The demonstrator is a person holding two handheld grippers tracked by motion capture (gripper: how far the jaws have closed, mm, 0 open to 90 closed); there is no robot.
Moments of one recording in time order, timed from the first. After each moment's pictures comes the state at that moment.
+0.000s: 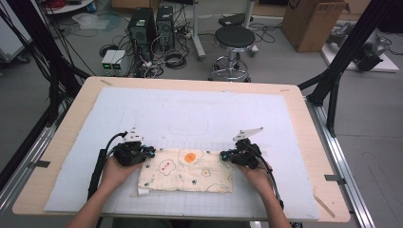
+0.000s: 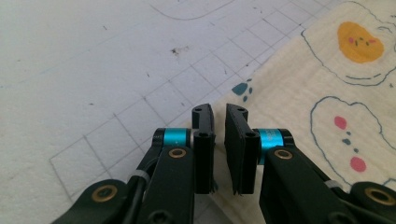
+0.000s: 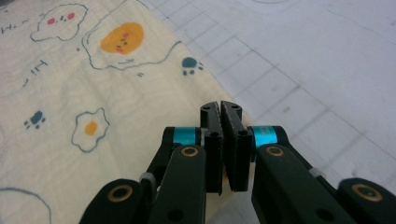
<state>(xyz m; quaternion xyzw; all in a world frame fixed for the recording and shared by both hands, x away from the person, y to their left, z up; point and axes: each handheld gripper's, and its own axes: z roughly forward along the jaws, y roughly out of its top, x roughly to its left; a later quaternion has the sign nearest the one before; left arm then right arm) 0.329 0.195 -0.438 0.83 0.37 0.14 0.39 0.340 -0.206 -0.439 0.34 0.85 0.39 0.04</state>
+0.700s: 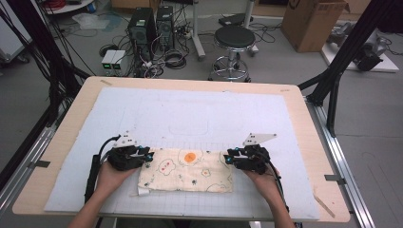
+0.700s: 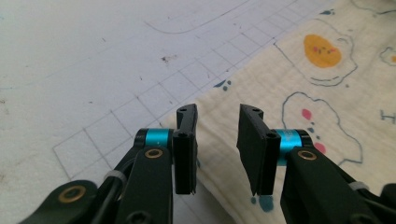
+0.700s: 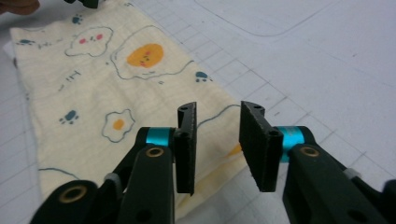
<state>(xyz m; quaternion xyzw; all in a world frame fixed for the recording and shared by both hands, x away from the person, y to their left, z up) 0.307 0.209 -0.433 0.81 0.36 0.13 0.45 0.316 -0.222 -0.426 0.31 0.83 0.45 0.07</state>
